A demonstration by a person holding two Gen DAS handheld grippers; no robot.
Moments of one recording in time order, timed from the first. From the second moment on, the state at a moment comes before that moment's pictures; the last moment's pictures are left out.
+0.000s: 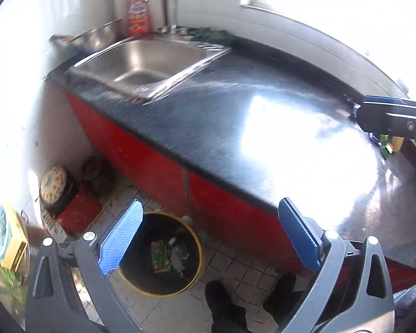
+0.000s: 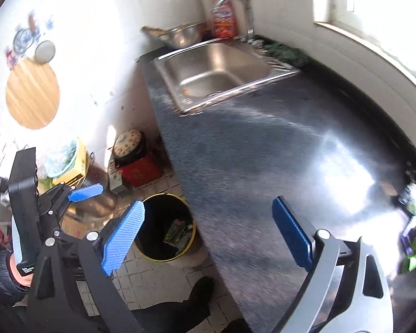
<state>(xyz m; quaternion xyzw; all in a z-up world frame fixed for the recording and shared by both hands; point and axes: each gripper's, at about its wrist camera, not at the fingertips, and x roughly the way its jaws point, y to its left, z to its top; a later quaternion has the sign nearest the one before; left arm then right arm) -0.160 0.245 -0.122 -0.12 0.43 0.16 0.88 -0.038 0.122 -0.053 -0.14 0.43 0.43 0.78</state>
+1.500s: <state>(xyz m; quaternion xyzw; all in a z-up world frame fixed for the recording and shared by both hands) 0.137 -0.141 -0.180 0.12 0.45 -0.19 0.86 0.192 -0.251 -0.140 -0.03 0.49 0.15 0.86</state>
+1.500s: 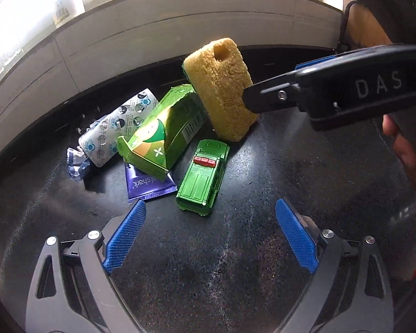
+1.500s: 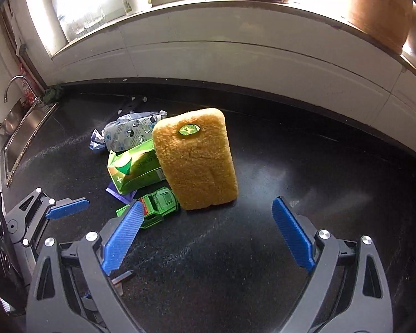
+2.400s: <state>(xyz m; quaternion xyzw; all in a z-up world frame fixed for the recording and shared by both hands) 0.158 -0.147 -0.154 0.11 0.46 -0.21 0.86 0.195 -0.246 -0.132 -0.02 0.48 0.17 0.86</state>
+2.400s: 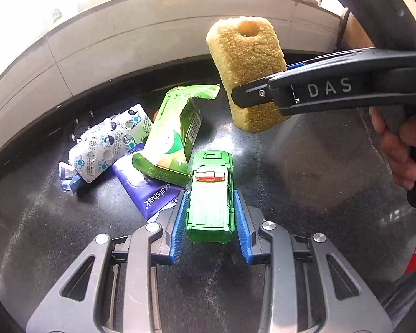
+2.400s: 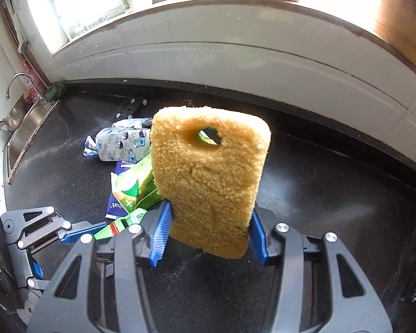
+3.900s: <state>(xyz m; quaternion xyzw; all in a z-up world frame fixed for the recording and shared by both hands) -0.216 0.250 -0.101 -0.10 0.43 0.28 0.85 -0.070 0.181 -0.072 -0.20 0.41 0.54 0.71</state>
